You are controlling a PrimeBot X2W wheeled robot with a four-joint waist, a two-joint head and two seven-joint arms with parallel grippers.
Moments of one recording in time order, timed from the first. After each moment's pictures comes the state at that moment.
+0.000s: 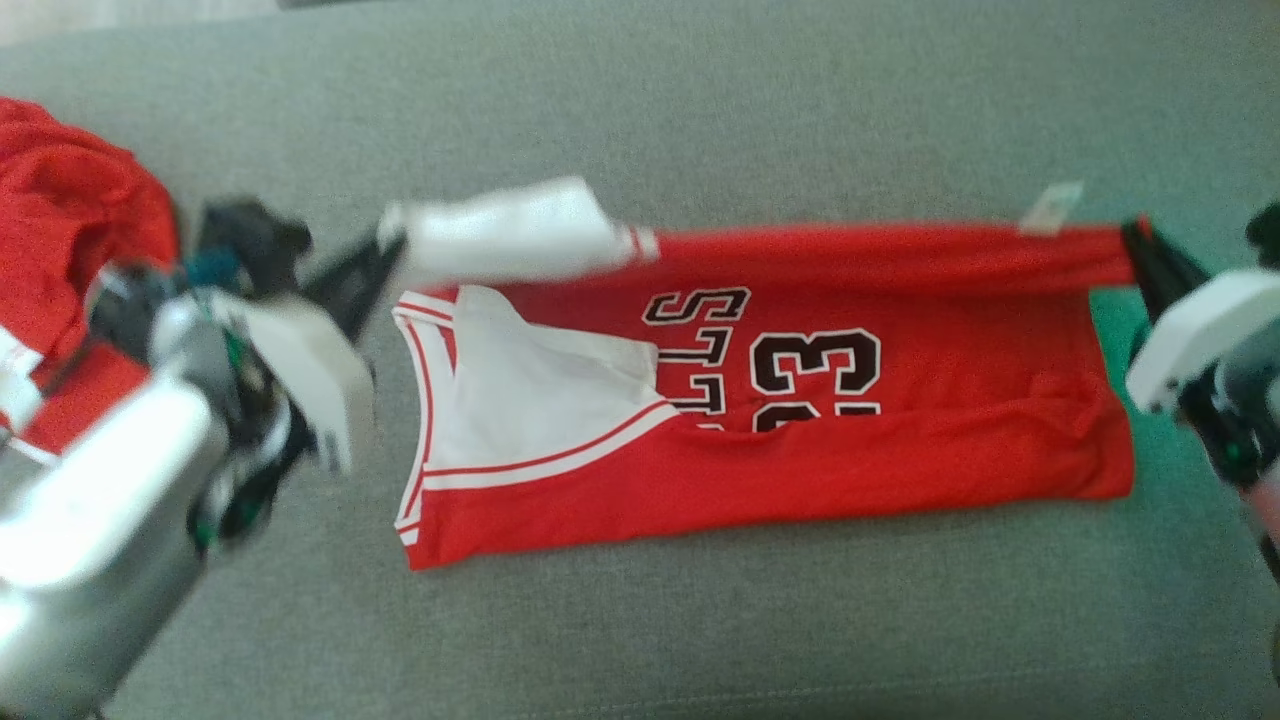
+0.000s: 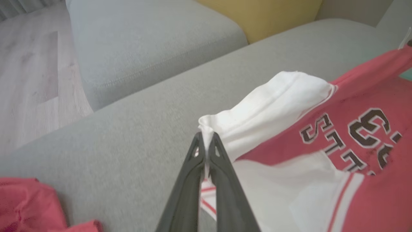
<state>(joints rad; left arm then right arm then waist) -0.70 0.62 -0.90 0.24 -0.74 0.07 0.03 -0.66 -0.50 0.50 0.81 0.70 0.13 0.00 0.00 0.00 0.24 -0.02</state>
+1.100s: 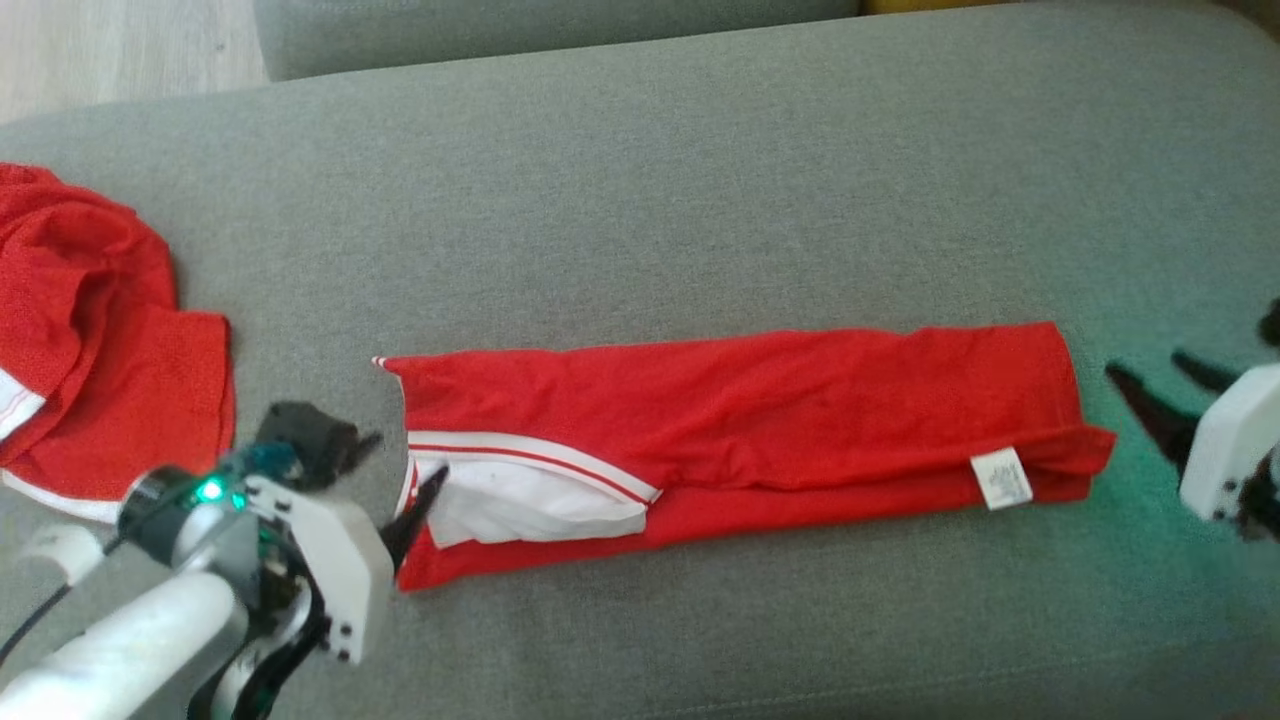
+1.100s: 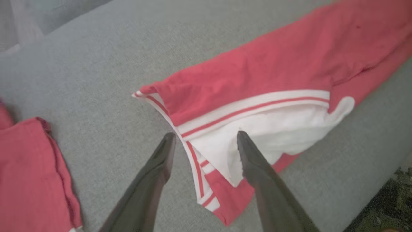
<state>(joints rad) -0.43 0.77 -1.00 -0.03 -0.77 0.23 0.17 -0.35 -0.67 0.42 0.43 0.78 0.13 0.38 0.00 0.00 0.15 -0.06</state>
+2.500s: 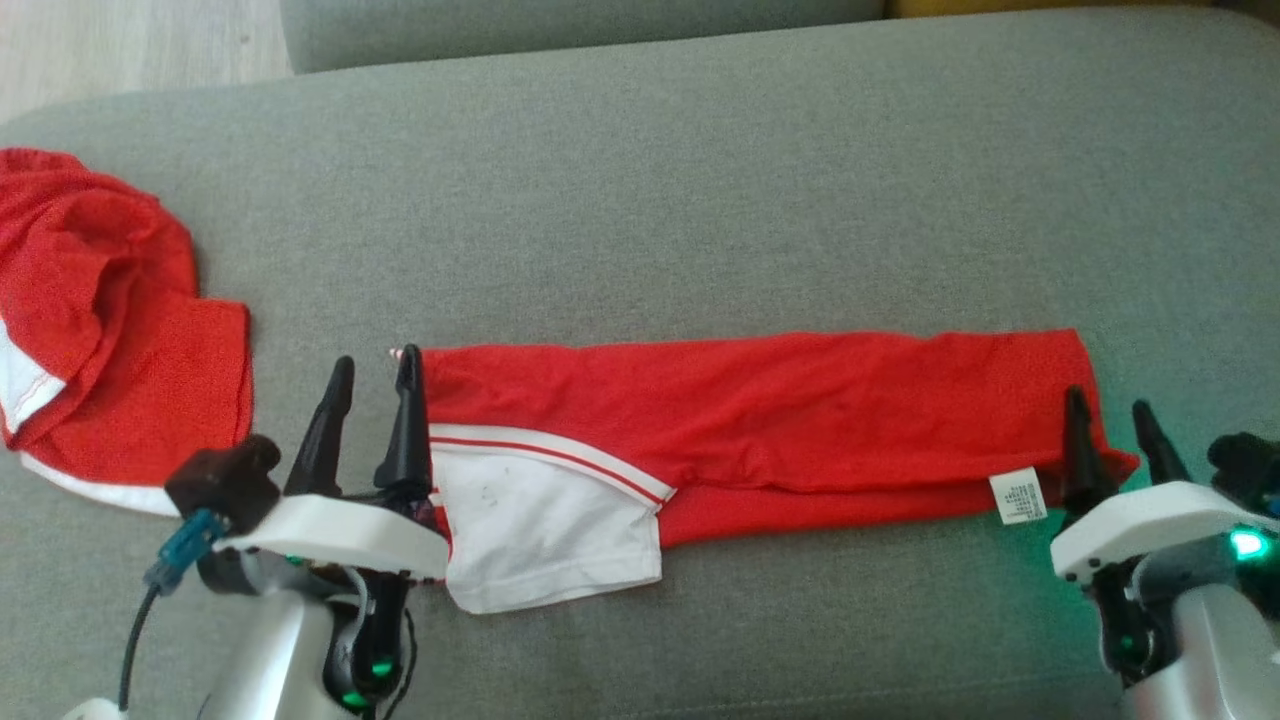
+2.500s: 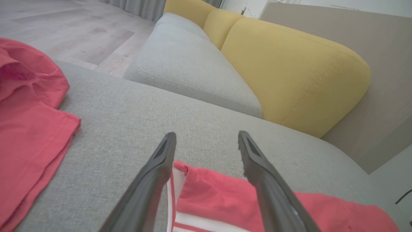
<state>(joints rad) -0.15 0.09 -0.24 0.24 -0.52 0.01 -0.25 -0.18 -0.09 -0.14 0.44 0.31 0.13 -0.03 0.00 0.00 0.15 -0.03</state>
